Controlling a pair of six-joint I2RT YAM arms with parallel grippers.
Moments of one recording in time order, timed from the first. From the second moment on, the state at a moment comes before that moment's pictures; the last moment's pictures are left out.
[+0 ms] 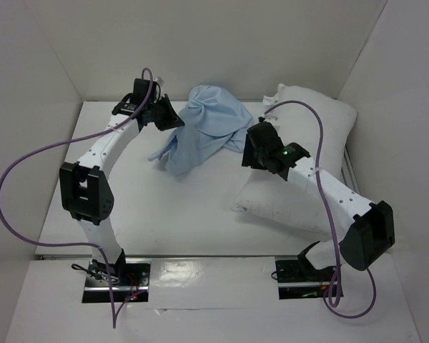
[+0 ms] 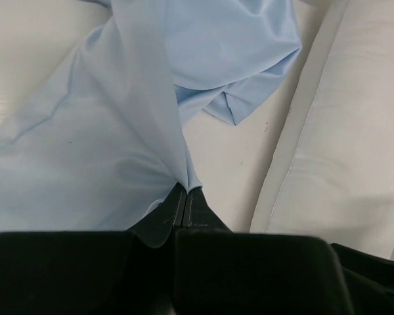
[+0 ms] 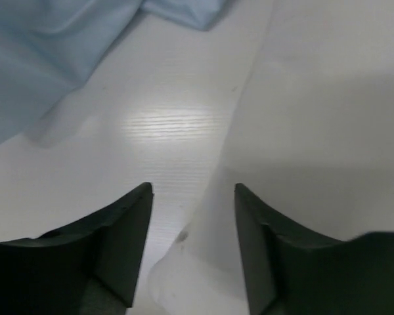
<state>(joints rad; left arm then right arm) -0.23 1.83 1.71 -0.57 0.28 -0.65 0.56 1.38 1.24 -0.69 0.36 0.55</state>
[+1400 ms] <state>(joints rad) -0.01 1.69 1.86 -0.71 0.46 -0.56 0.49 1.36 0.89 -0.75 0.40 0.76</state>
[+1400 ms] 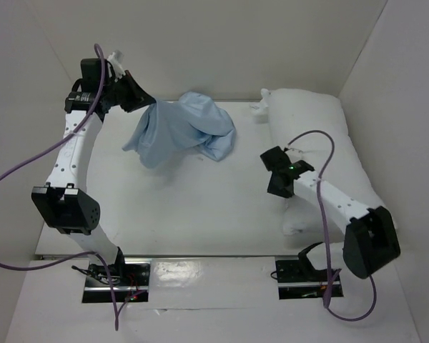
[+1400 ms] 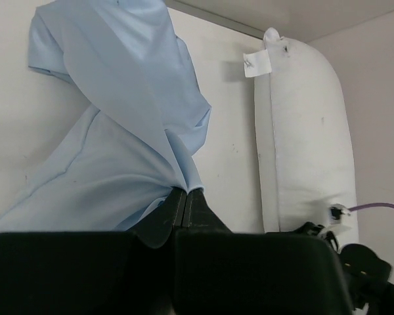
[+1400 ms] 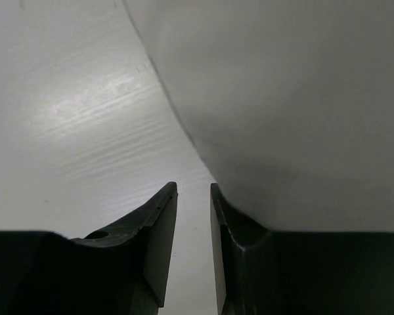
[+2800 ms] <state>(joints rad) -0.08 1.60 1.91 -0.91 0.51 -0.45 0.84 1.63 1.52 -0.23 0.20 0.41</state>
